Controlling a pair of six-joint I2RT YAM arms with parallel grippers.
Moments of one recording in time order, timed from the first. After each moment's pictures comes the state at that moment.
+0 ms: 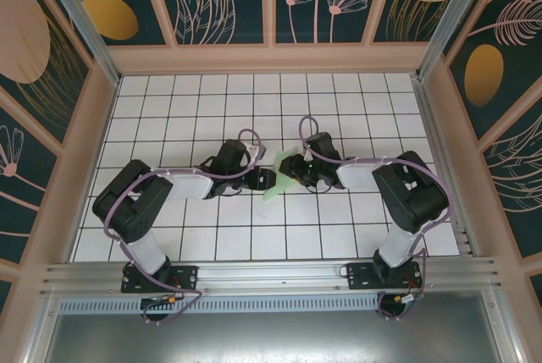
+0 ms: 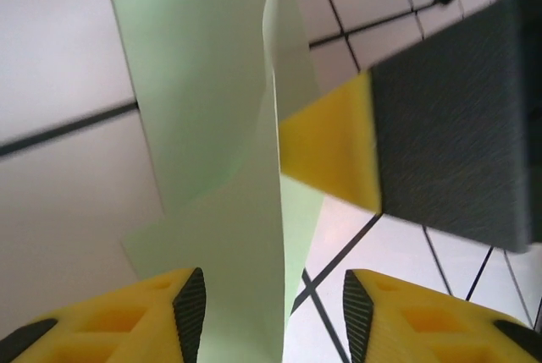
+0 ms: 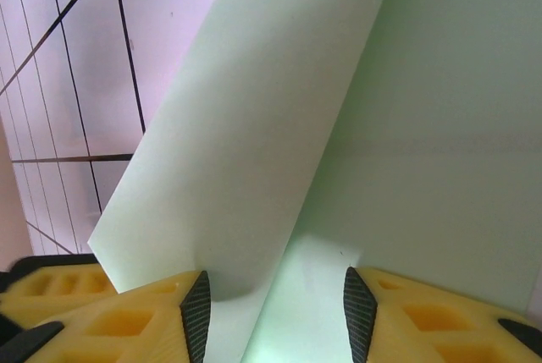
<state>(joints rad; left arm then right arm) -0.63 1.70 0.74 0.25 0.46 -0.54 0.56 1.74 0.76 0.13 -0.41 0.91</state>
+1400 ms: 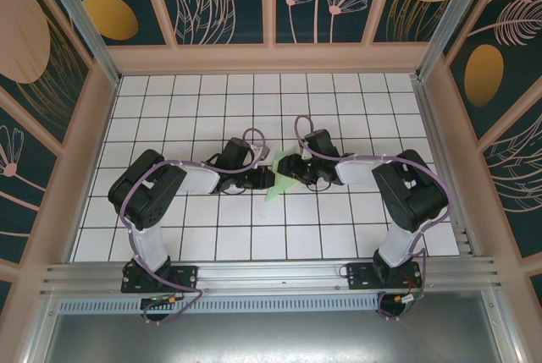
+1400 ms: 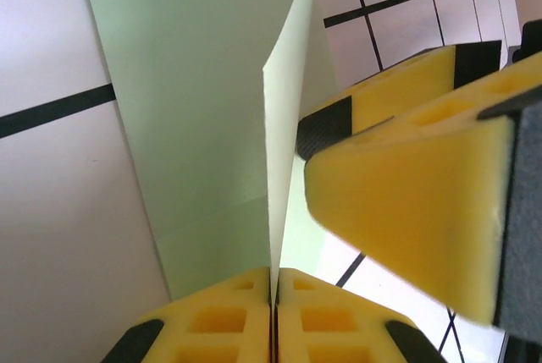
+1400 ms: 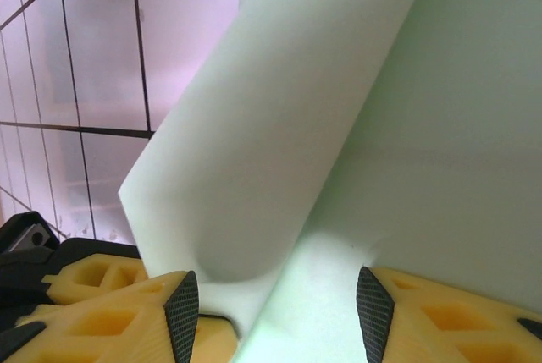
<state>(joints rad) -0.62 1.85 0.80 0.26 0.57 -0.58 0.55 1.74 0.81 0.05 -0.44 0.77</state>
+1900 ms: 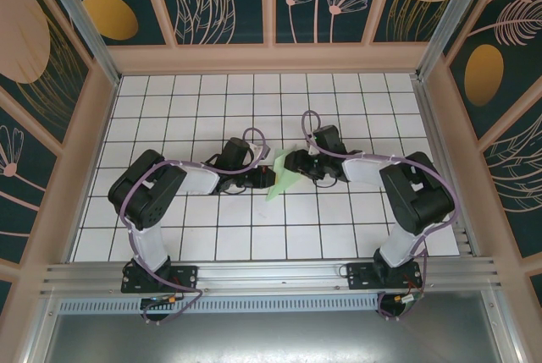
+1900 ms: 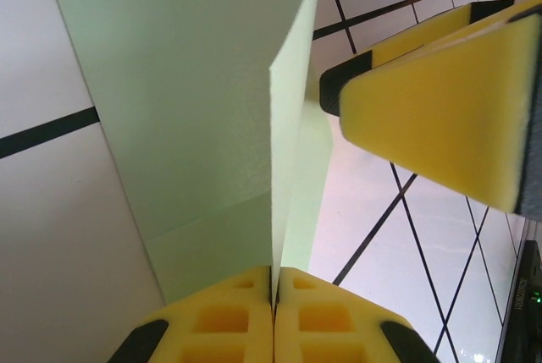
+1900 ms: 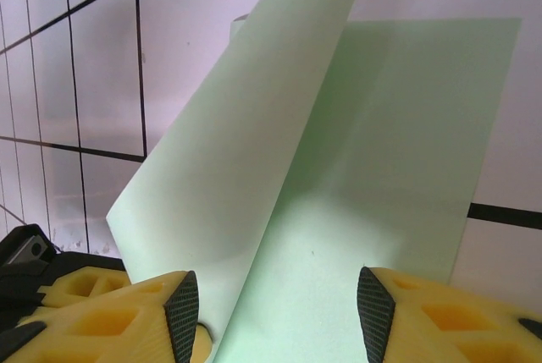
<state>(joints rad) -0.62 1.85 0.79 0.31 0.58 -0.58 0.50 1.71 0.81 0.02 -0.44 0.70</state>
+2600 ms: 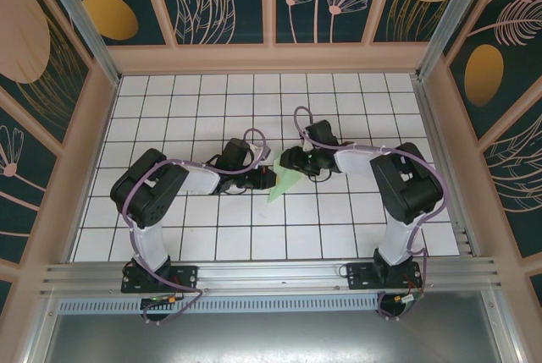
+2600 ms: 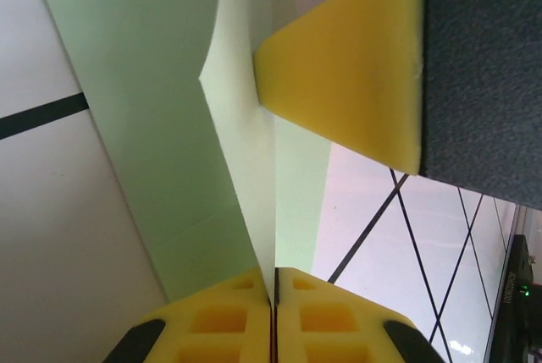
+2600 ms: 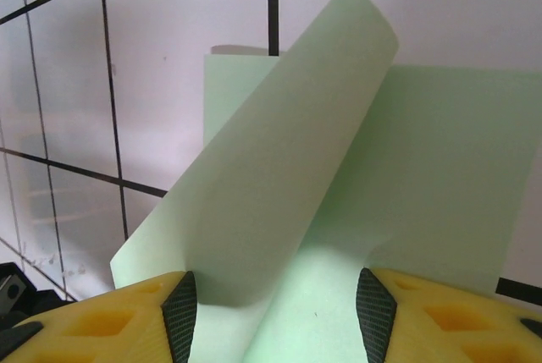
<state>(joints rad) -0.62 1.87 0.79 0.33 0.61 -0.60 0.51 1.81 0.94 -0.09 -0.41 0.67</state>
